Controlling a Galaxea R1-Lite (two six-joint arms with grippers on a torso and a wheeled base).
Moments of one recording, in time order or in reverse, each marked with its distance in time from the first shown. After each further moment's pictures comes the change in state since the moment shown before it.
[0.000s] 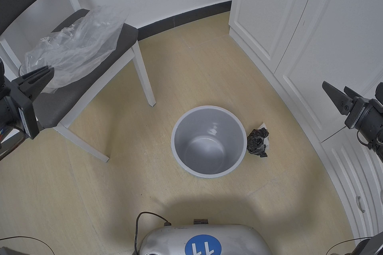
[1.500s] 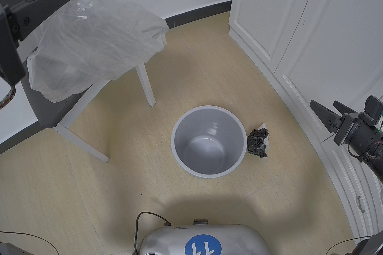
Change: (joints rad) left arm -0.349 0.080 -0.280 0.007 -0.006 -0.036; right arm 0.044 0.041 0.059 -0.015 0.011 0.003
